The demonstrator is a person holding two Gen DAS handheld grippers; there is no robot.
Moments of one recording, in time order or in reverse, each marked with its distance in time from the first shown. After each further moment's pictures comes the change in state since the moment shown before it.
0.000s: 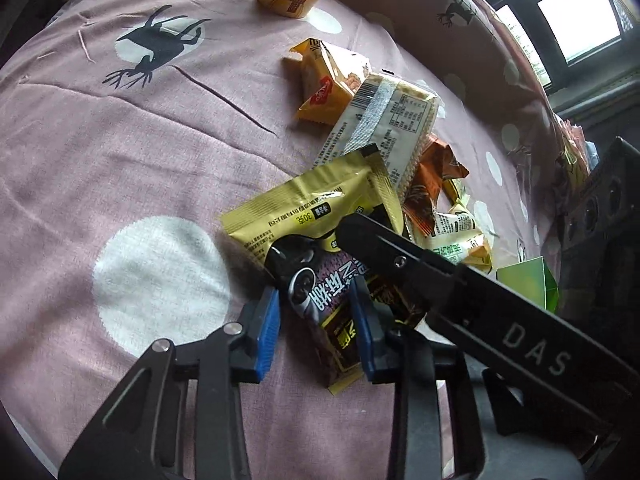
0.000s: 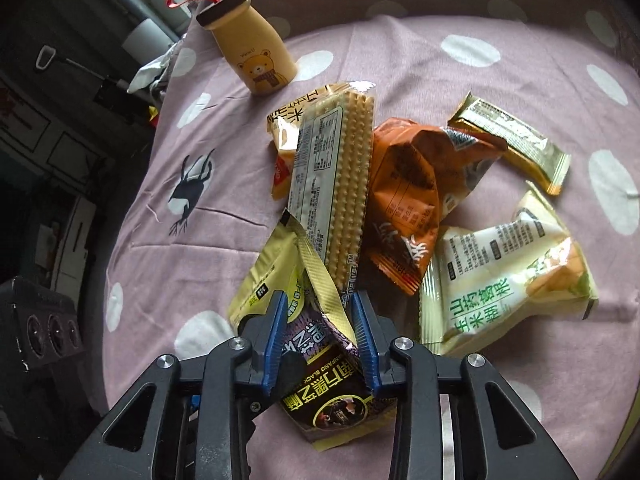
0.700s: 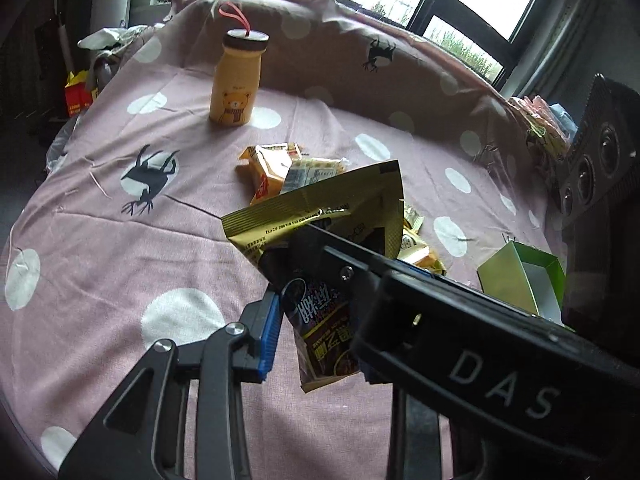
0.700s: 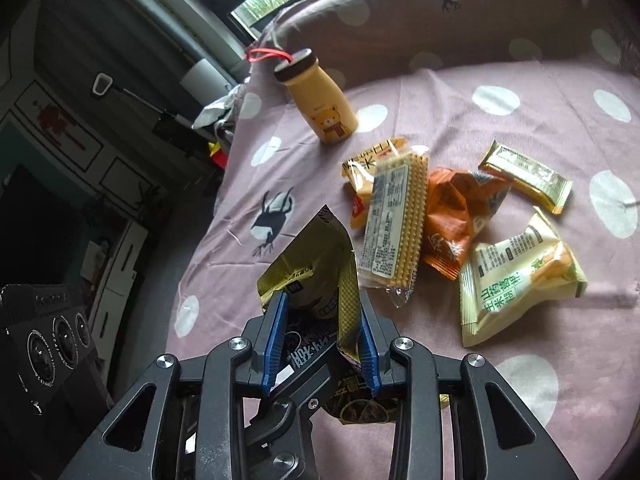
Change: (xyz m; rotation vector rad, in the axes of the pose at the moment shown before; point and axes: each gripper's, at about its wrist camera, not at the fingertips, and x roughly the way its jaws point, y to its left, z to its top) left arm -0.056 -0.054 -0.021 0.281 -0.284 0.066; right arm -0.063 0.033 -0.024 -0.069 -0.220 0.119
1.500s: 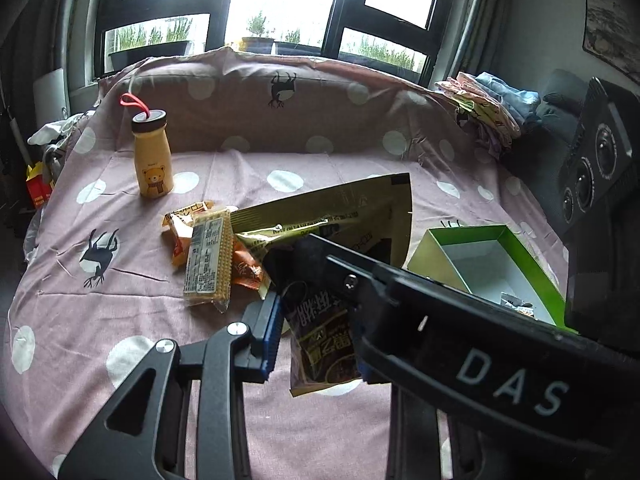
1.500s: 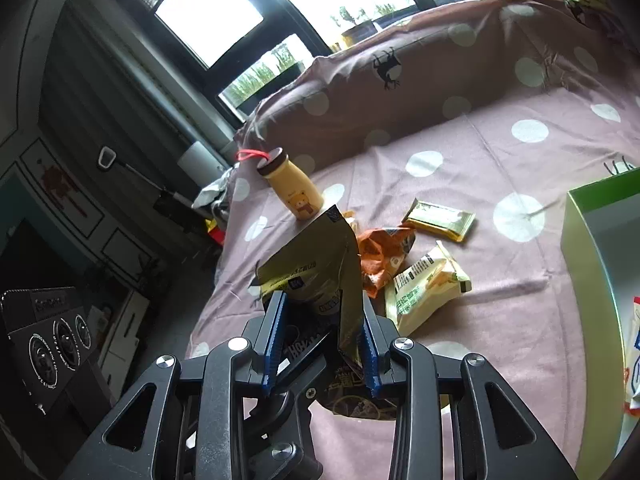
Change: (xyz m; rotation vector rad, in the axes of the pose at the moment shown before) left arm -0.027 -0.093 -0.012 0.256 -0.122 -0.074; right arm -0.100 -0.037 -0.024 0.100 -0.263 -0.019
